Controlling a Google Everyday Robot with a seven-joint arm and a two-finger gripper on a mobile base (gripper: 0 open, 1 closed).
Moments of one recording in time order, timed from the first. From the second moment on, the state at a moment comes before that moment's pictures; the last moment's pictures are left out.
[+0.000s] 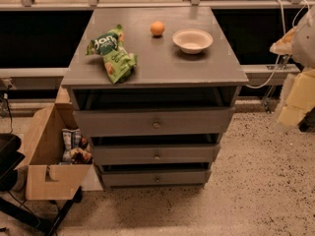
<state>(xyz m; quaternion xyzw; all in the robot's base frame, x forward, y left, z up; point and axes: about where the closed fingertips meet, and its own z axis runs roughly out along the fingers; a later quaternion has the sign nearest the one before) 0.438 -0.216 0.977 -0.60 0.78 -0.04 0.16</state>
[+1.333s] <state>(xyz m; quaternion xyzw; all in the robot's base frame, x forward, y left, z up) 0.452 -0.169 0.863 -0.59 0.79 0.00 0.18</state>
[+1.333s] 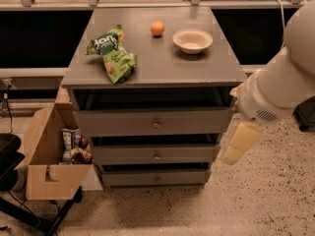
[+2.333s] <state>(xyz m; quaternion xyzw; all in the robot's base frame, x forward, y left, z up) 0.467 -0.083 0.682 -0.59 0.79 0.03 0.18</state>
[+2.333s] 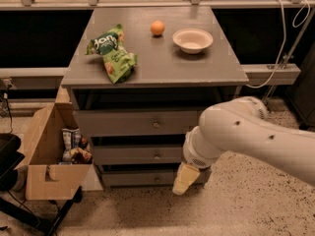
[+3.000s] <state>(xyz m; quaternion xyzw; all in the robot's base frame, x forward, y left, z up) 0.482 -0.050 0.632 -0.62 0.77 -0.02 0.15</state>
